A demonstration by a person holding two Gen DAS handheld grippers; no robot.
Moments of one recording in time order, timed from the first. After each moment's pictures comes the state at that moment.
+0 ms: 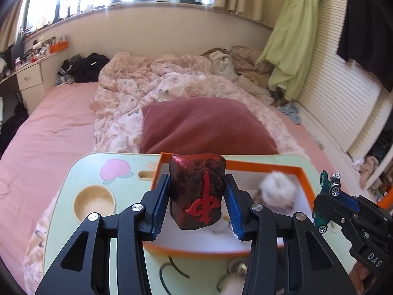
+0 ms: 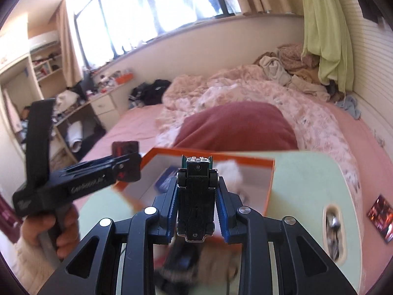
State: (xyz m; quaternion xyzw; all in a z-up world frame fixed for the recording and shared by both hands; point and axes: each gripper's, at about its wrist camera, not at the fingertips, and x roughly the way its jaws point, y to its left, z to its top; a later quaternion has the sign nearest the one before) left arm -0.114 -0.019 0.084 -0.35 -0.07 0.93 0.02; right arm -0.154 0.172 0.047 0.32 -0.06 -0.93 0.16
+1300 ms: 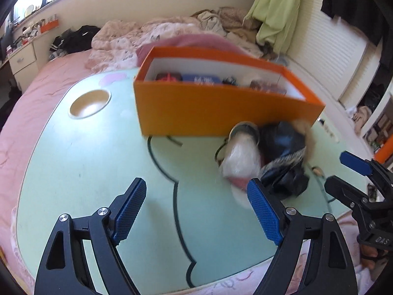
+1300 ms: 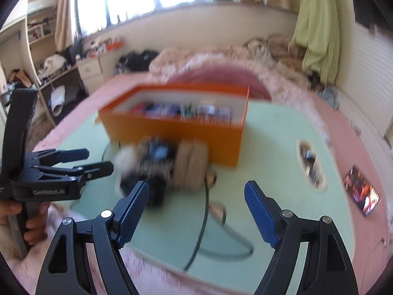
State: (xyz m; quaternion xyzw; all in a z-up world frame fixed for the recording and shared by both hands) left arm 0.010 -0.002 0.007 -0.44 -0.04 0.89 0.07; right arm -0.041 0.187 -0.023 0.38 0.02 -0.92 0.11
